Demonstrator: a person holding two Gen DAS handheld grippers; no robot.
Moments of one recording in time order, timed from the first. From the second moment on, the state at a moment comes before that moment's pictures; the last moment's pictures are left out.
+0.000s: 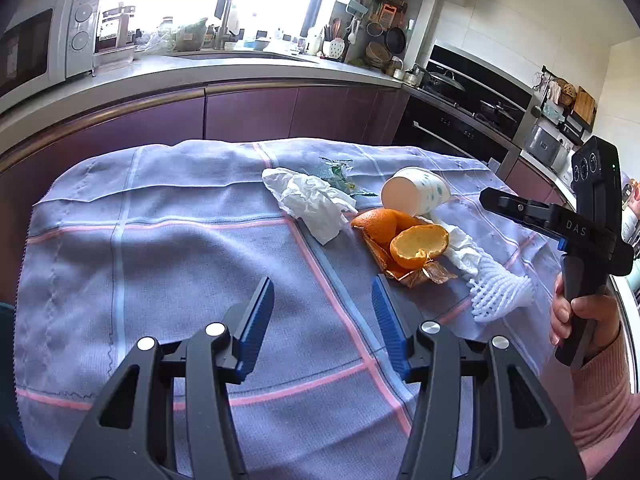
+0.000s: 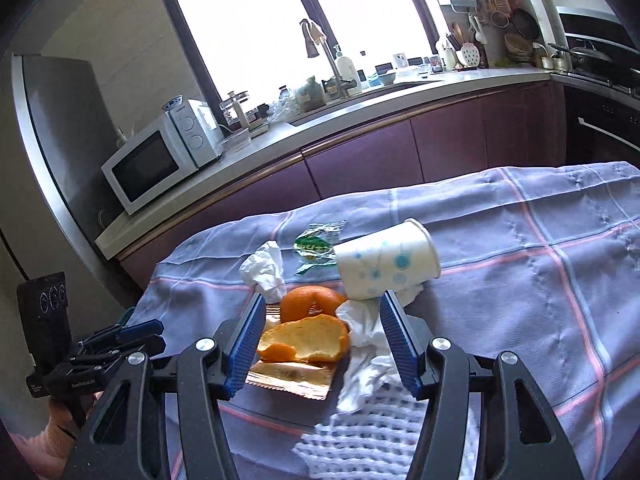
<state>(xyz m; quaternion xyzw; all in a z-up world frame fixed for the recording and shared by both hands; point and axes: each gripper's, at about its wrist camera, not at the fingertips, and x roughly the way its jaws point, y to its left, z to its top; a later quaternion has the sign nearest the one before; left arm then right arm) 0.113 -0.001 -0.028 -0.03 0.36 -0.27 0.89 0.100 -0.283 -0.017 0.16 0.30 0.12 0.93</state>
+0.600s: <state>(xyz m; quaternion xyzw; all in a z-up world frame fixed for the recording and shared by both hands) 0.226 -0.060 -0.036 -0.02 0.41 -0.24 0.88 0.178 -0.336 -0.041 0.22 0.36 0.14 0.90</state>
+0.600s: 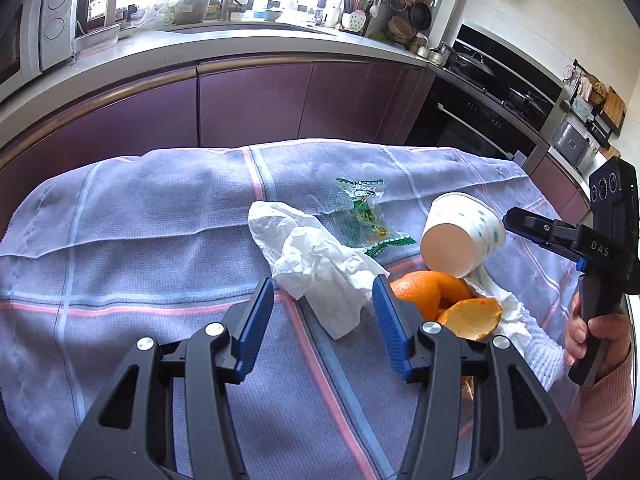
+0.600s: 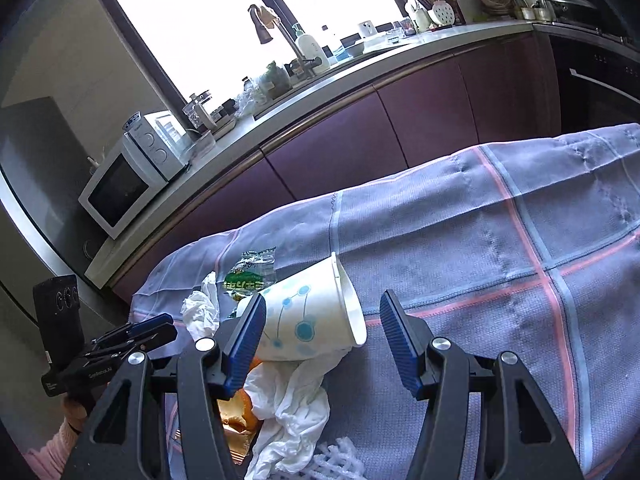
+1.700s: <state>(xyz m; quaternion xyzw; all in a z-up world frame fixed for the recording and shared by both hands) 0.219 -0.042 -0.031 -0.06 0.40 -0.26 0.88 0.141 -0.279 -0.003 0.14 0.31 0.22 0.91</state>
